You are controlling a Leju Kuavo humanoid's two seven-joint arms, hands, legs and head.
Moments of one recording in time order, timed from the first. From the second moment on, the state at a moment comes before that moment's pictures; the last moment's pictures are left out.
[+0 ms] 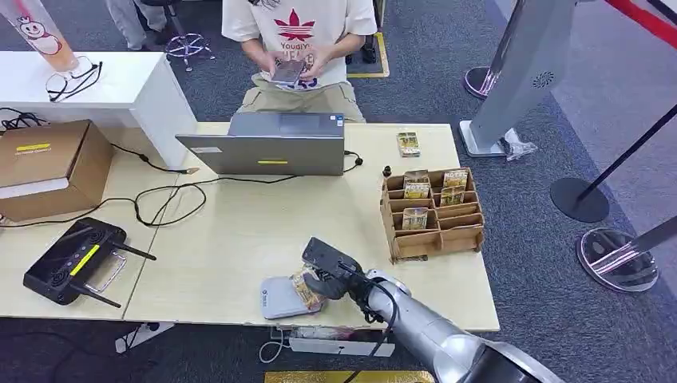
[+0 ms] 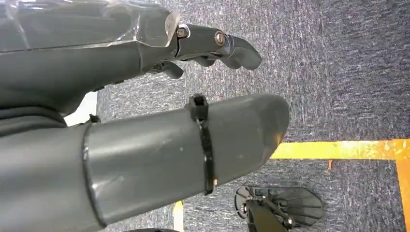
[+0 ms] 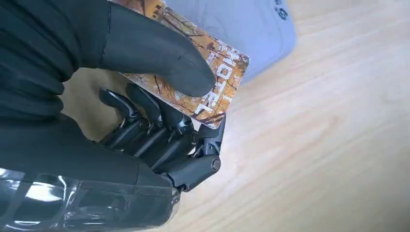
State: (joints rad) left arm -0.07 -0.12 0.31 -0.19 -0.53 0.37 -0.05; right arm -0.67 0.16 0.87 -0.31 -0.22 0.16 -0.29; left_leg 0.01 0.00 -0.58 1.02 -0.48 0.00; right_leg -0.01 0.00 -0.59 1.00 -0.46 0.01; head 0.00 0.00
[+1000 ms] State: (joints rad) left arm -0.07 -0.12 0.31 -0.19 -0.53 0.37 -0.05; right arm -0.68 0.15 0.94 -0.30 -0.13 0.14 -0.19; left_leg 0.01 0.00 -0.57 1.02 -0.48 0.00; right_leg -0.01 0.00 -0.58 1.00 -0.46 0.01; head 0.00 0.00
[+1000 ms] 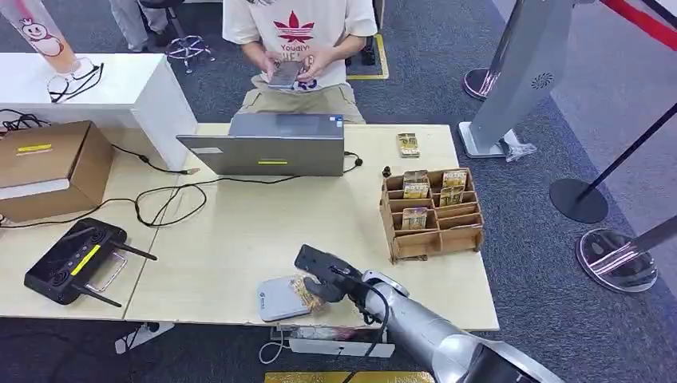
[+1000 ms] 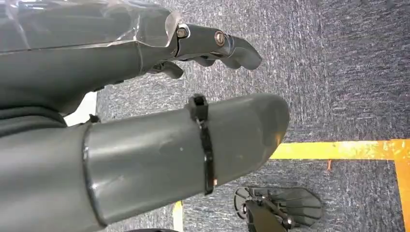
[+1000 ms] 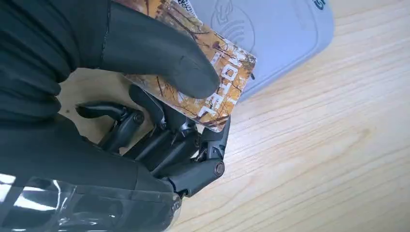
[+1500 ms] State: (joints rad) left arm -0.07 -0.12 0.31 -0.19 -0.53 0.36 -0.04; right arm -0.68 0.14 0.99 -0.30 -0.09 0.14 -0.18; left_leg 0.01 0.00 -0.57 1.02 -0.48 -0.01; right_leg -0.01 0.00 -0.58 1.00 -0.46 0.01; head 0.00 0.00
